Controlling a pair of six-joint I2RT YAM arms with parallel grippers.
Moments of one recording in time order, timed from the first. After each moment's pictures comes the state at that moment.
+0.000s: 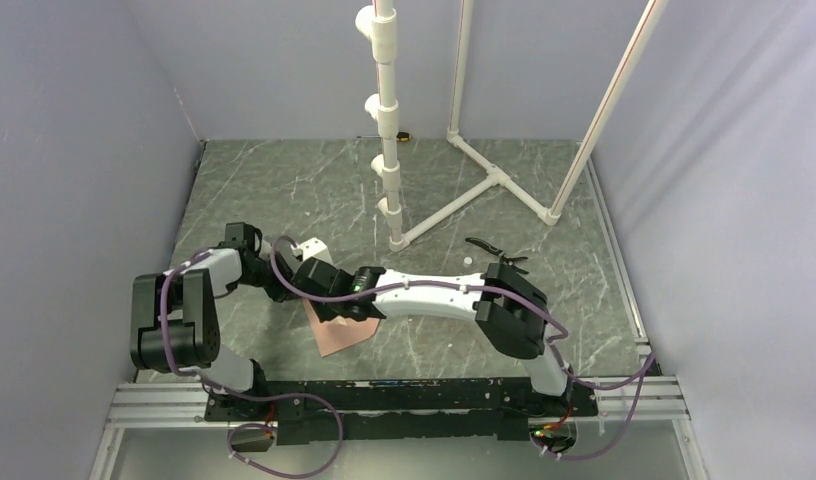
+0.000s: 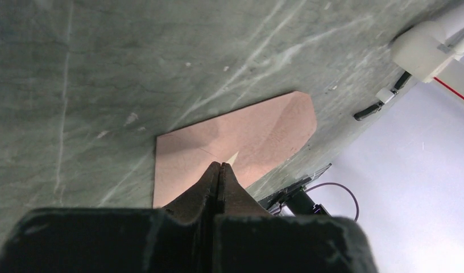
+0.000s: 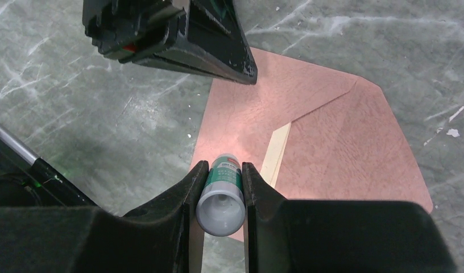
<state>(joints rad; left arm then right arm) 0.11 1.50 0.69 -0.49 0.61 -0.64 1.25 2.02 1.55 -0.38 0.26 0.54</state>
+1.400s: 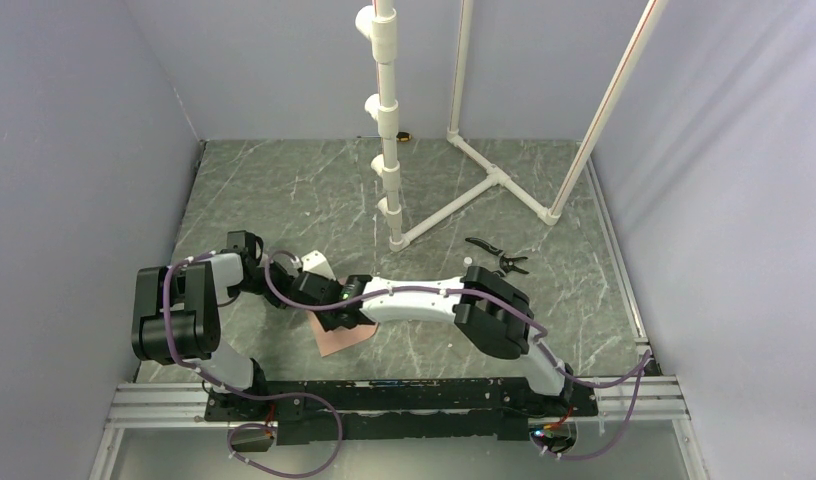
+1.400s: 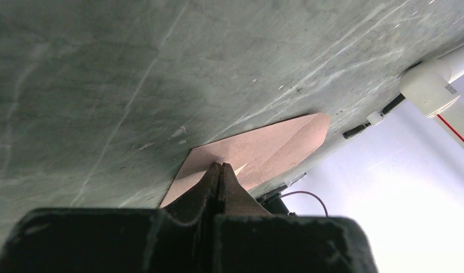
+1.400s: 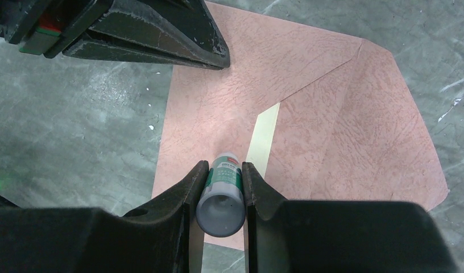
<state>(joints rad) 0.12 1.57 0.63 -0.42 0.60 -0.78 1.28 2.14 1.62 -0.49 0.32 0.58</state>
